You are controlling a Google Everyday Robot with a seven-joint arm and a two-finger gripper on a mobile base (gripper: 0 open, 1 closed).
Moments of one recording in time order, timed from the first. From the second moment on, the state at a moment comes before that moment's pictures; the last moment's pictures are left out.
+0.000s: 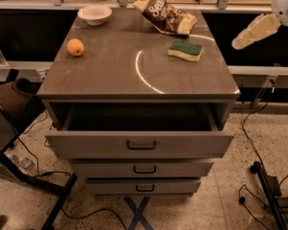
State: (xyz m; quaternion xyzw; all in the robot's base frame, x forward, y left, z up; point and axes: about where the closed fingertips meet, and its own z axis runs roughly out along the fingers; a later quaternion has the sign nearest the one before) arm 0.673 -0.307 0.992 -0.42 0.80 -0.01 0.43
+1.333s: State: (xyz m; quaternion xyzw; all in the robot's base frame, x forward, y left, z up) arm 0.746 -0.238 0.908 -0.42 0.78 0.11 0.46
